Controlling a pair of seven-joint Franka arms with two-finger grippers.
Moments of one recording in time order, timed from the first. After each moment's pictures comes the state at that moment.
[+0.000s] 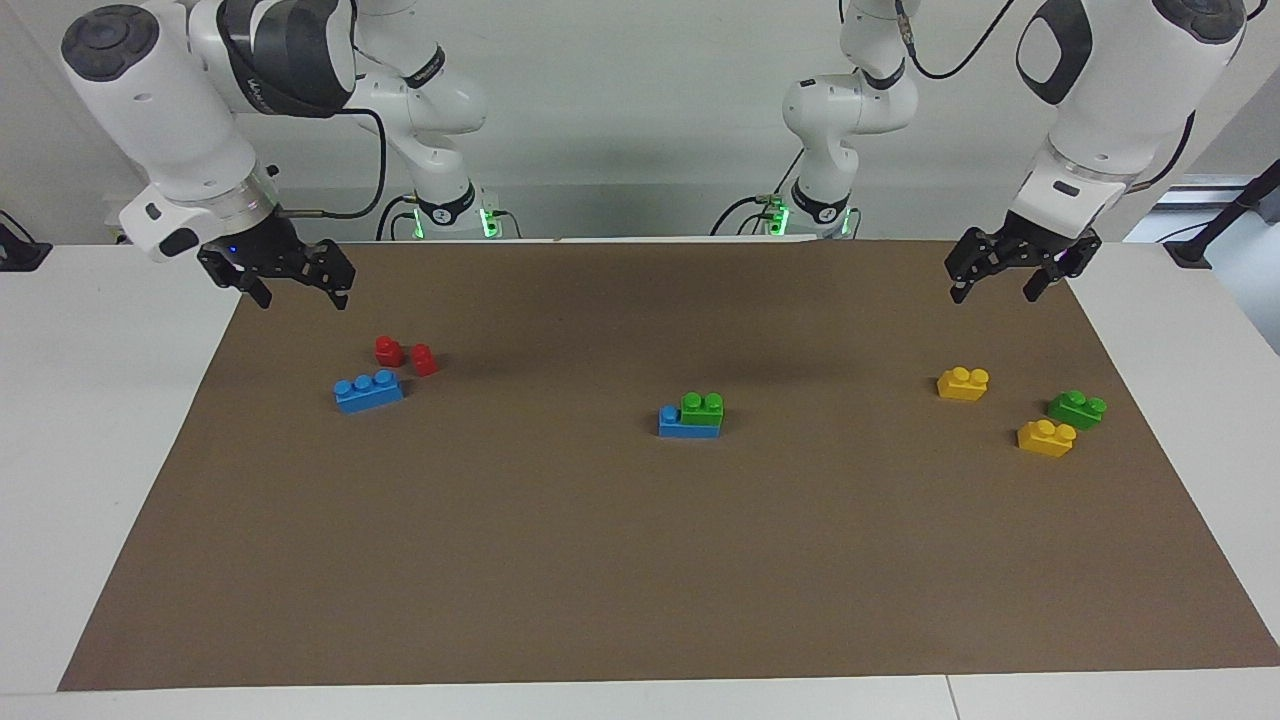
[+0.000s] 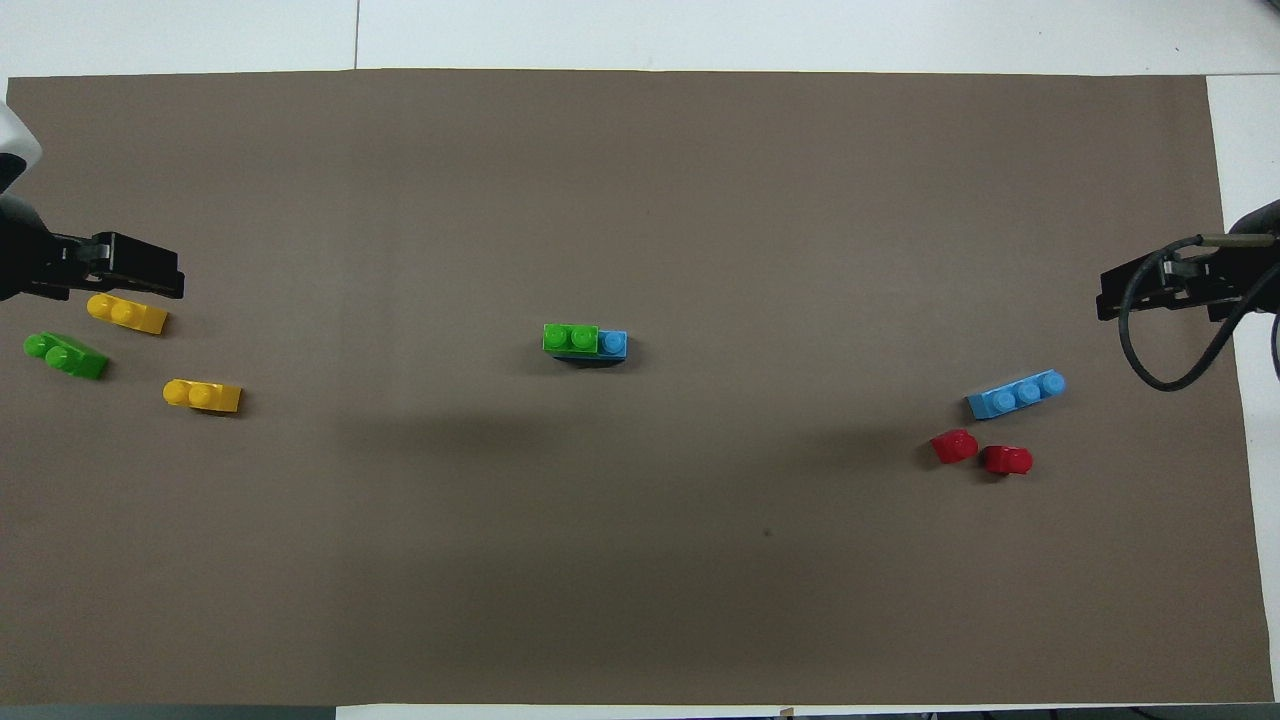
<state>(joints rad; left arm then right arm) -0.01 0.03 -0.06 -1.57 0.01 1.63 0.00 -0.06 0.04 0.02 -1.62 -0.02 1.59 0.01</state>
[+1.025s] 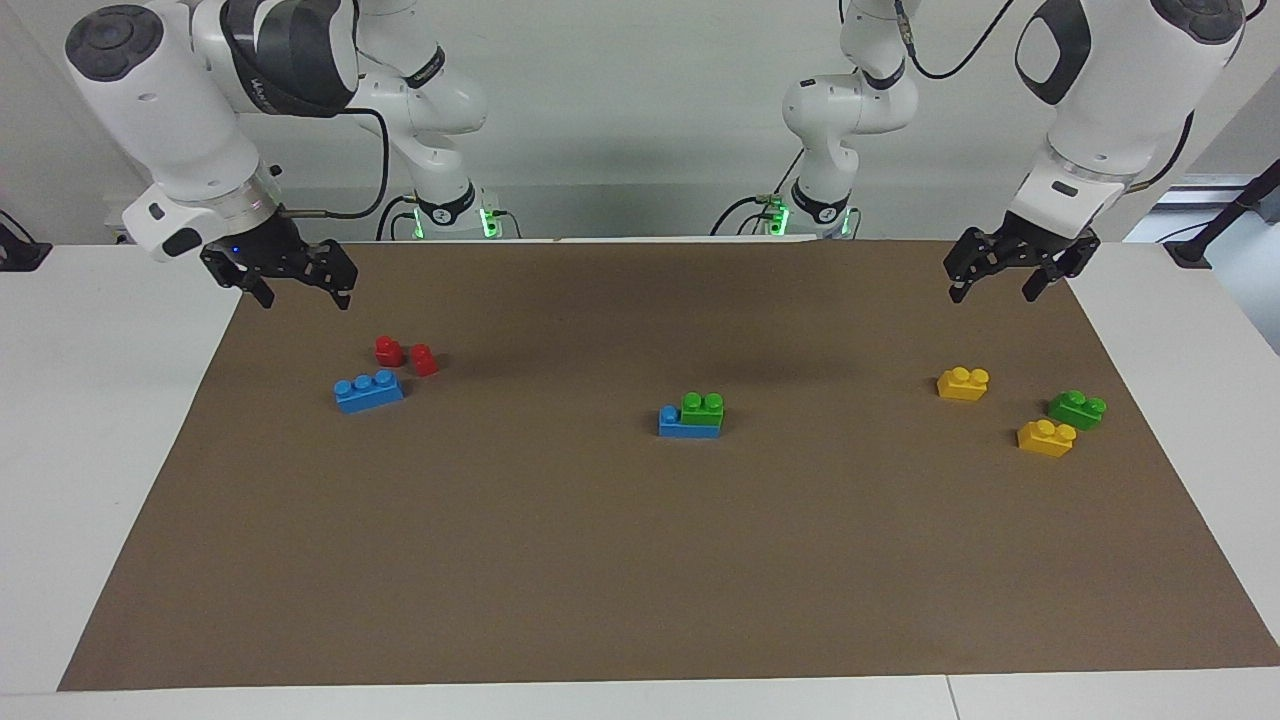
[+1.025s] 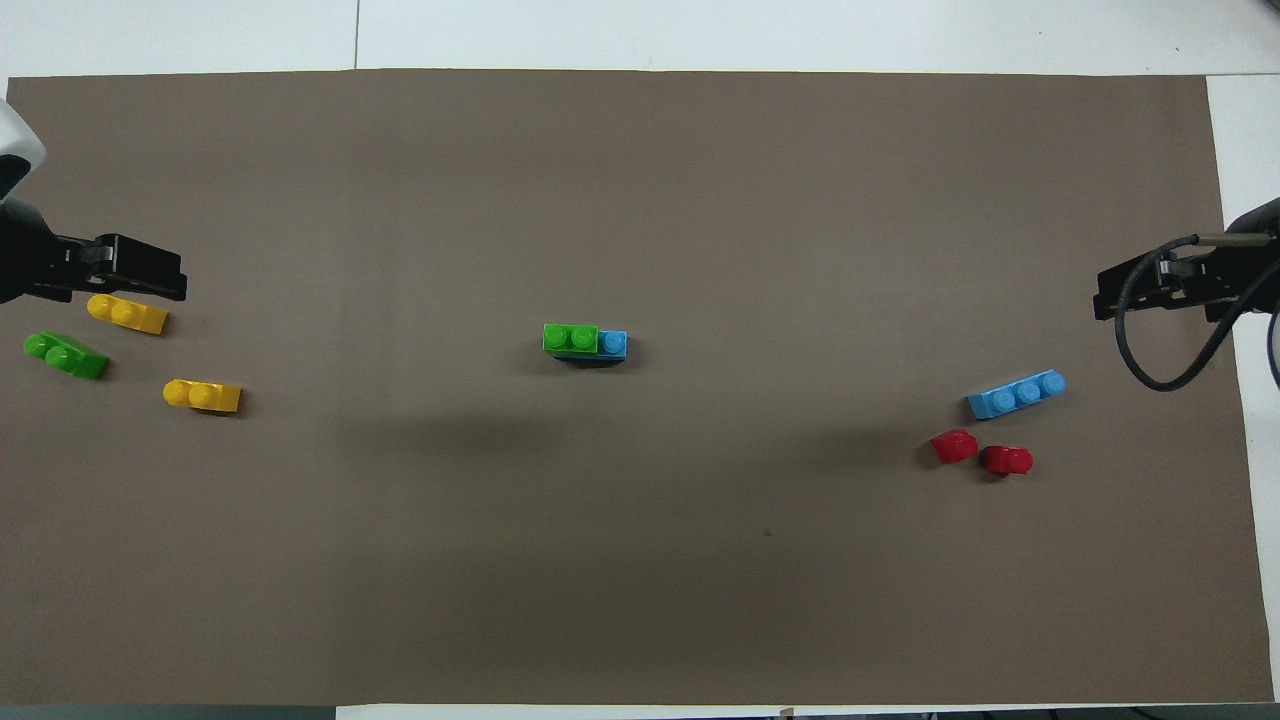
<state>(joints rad) -0.01 0.03 -0.06 -1.58 0.01 1.62 0.00 -0.06 0.04 0.02 -1.62 -0.02 1.59 0.02</state>
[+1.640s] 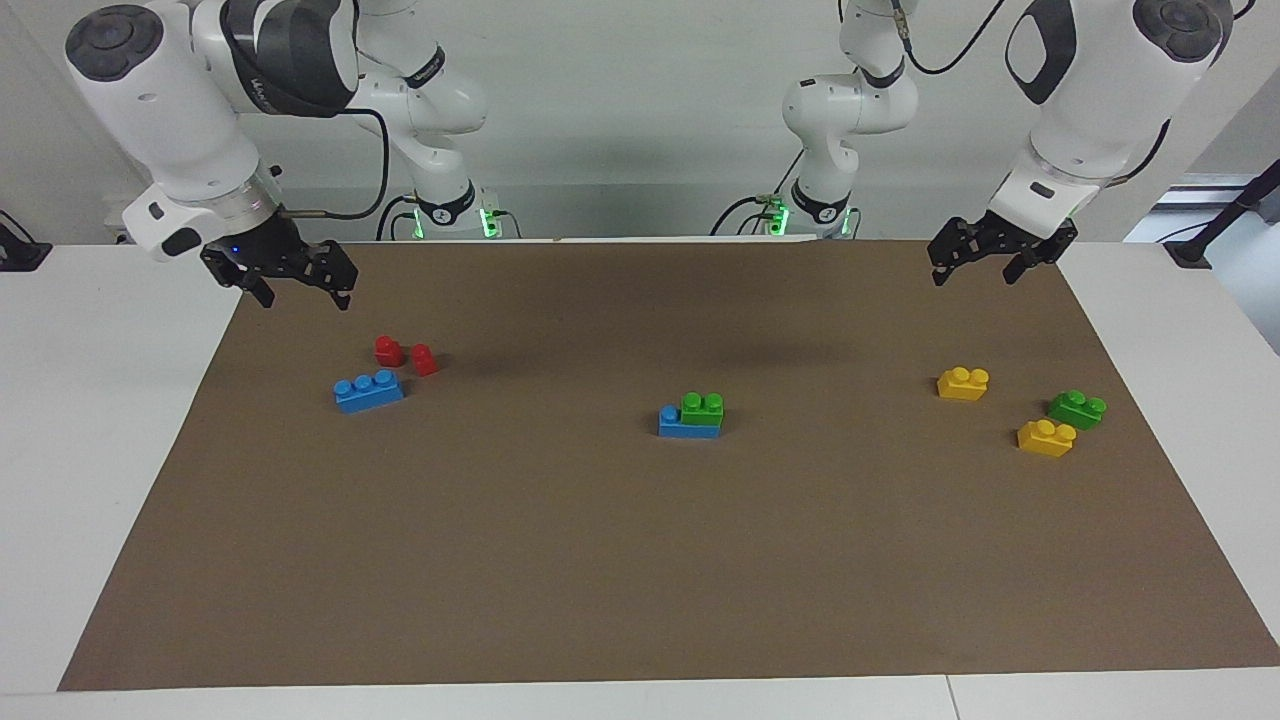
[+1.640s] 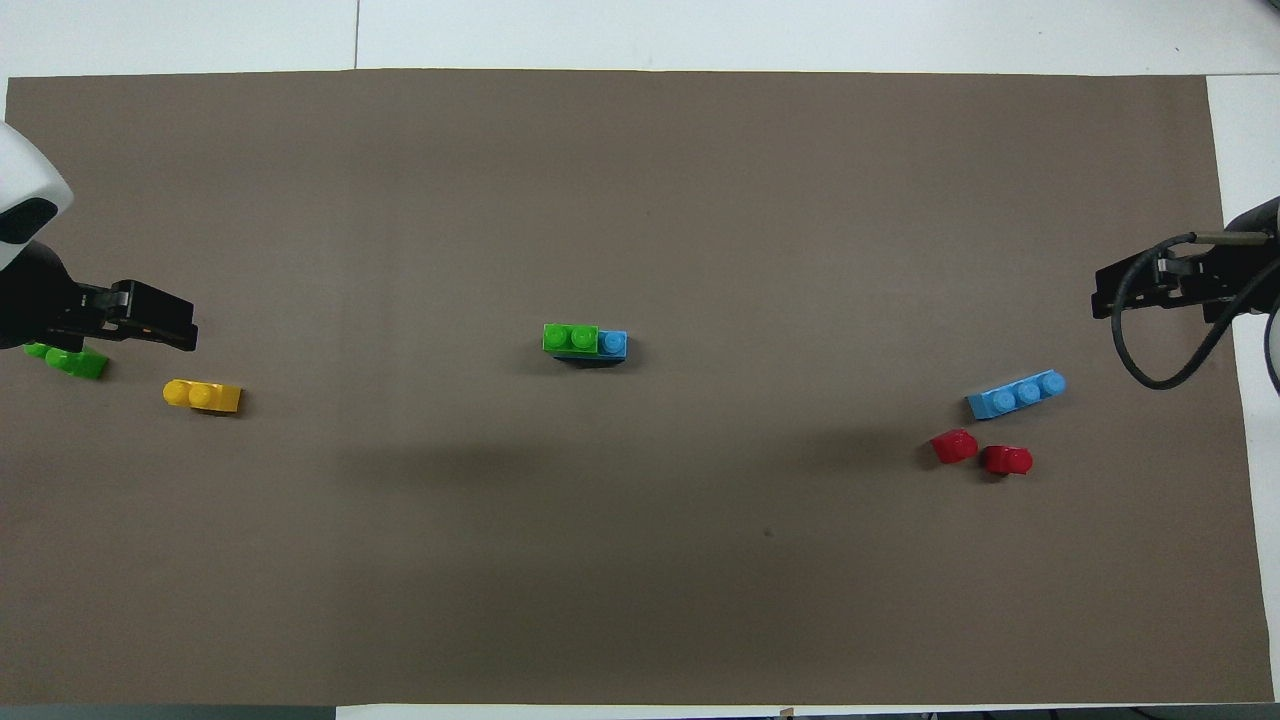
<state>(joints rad) -0.02 0.00 -0.06 -1.63 0.01 1.53 -0.01 -0.05 0.04 0.03 -1.62 -0.02 1.59 0.09</state>
